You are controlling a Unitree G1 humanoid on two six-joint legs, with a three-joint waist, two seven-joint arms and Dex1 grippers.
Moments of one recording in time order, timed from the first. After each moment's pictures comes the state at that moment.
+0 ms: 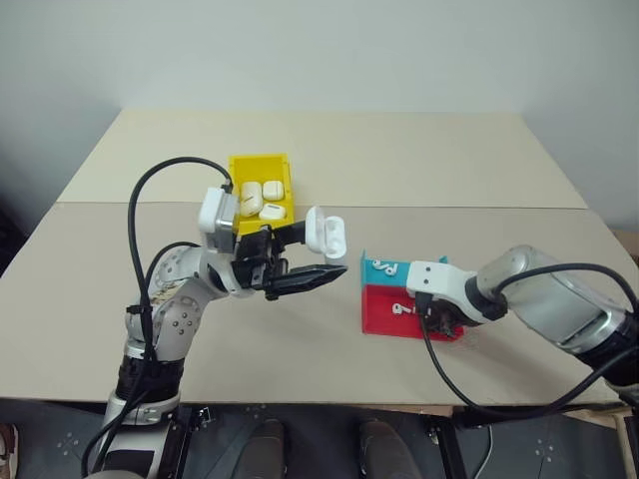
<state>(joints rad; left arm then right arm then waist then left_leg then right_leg) -0.48 0.40 0.04 -0.23 -0.79 0.42 -1.19 -0.75 -1.05 0.67 -0.34 0.16 1.08 1.05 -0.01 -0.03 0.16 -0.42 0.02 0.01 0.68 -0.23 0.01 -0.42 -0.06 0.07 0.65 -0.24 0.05</state>
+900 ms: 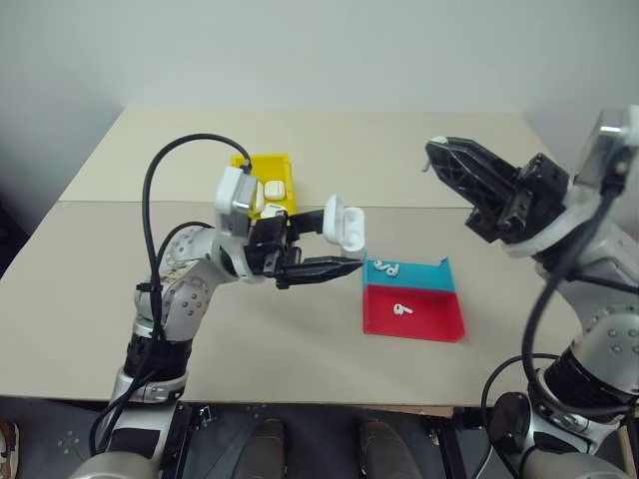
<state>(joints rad) -0.60 0.39 -0.02 -0.19 -0.78 0.46 -1.21 -0.59 -0.33 -0.53 -0.69 0.94 1.03 0.61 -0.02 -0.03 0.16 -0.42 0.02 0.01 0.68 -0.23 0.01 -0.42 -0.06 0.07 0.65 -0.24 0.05</state>
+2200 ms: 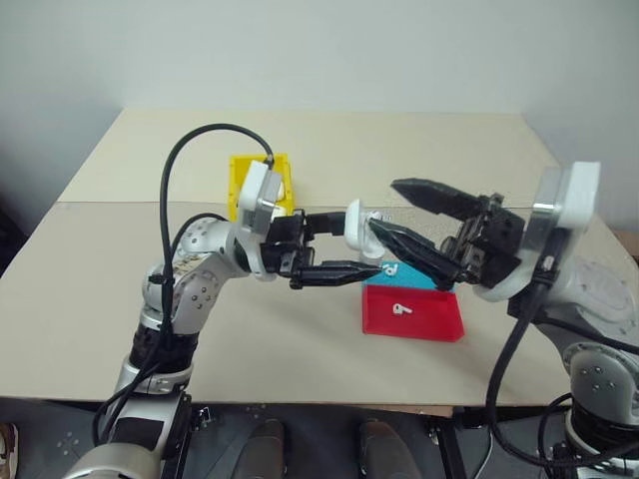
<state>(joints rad) -0.65 0.39 -0.06 -0.20 -0.75 0.50 -1.20 -0.37 -0.60 -0.20 -0.74 0.87 0.59 0.59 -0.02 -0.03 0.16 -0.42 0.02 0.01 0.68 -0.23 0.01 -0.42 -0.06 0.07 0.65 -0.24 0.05</state>
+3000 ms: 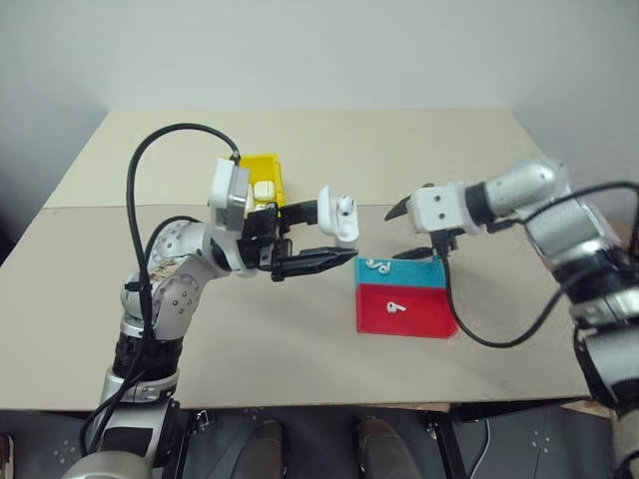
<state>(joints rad) -0.59 0.44 0.02 -0.22 -0.75 0.45 -1.16 -1.12 -0.77 0.51 0.54 -0.04 -0.34 1.43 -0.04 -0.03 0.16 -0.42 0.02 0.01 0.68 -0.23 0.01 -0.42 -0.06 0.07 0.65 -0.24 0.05</state>
